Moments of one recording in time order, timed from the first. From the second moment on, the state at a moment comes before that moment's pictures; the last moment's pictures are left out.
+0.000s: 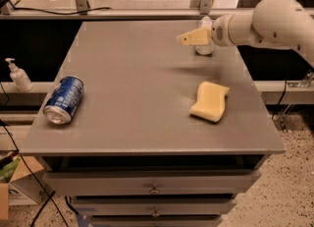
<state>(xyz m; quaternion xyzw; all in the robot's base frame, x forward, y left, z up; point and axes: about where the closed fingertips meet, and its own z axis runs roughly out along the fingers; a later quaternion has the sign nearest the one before) 0.749 -0.155 0.891 -0.21 0.83 0.16 0.49</state>
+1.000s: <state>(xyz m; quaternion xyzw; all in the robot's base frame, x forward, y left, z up) 0.790 -0.161 0.846 -0.17 0.86 0.14 0.46</state>
